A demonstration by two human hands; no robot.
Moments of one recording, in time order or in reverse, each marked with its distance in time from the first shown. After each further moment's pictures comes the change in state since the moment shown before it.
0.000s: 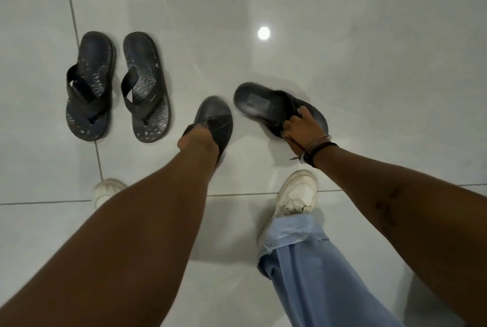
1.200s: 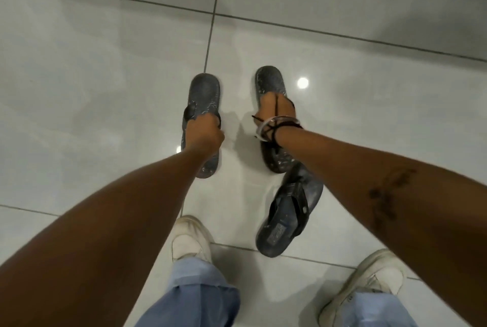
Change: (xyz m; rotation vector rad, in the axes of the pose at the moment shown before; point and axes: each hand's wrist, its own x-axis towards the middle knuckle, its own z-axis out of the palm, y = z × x) left_hand 0.084 -0.196 -0.168 -0.194 0.426 0.236; right_hand 0.238 -0.155 -0.258 0.788 0.305 0.425
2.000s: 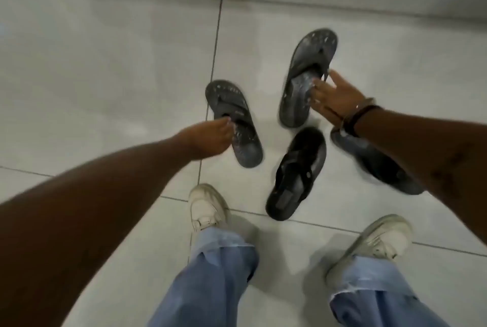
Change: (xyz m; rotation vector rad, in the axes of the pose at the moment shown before) left_hand -0.071 -0.041 -0.018 1.130 0.031 1.359; right_hand -0.046 0.133 -0.060 -0.932 -0.136 -0.759
